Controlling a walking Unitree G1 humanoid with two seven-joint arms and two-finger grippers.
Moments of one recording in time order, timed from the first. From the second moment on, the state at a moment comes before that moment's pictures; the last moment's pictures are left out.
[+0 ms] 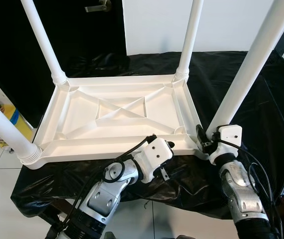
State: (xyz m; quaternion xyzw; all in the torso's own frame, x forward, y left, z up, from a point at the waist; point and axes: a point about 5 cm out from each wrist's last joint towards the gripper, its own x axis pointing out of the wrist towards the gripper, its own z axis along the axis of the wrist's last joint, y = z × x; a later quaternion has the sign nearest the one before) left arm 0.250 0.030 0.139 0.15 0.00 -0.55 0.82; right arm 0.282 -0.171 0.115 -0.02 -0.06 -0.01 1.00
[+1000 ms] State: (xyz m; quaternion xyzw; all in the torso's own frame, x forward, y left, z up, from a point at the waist) left arm 0.254 0.039 0.142 0.17 0.00 -0.54 0.82; right arm 0.282 -0.180 0.135 -0.02 -0.09 0.16 0.98
